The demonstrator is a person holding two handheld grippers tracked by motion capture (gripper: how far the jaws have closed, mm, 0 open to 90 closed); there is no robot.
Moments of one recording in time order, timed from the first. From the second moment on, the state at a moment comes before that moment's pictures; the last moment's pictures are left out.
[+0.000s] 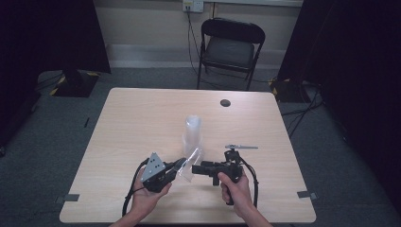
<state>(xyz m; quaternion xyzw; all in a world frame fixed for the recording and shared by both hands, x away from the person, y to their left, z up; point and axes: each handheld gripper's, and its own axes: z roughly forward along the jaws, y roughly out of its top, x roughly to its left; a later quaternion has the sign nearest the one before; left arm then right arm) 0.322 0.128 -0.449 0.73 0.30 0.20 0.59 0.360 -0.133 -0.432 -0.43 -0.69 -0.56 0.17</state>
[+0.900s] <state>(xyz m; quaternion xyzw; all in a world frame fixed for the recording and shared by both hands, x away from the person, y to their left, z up) 0.322 0.144 -0.434 0.79 0.33 0.09 0.51 0.357 -0.156 -0.421 -0.39 -0.74 -0.55 0.05</state>
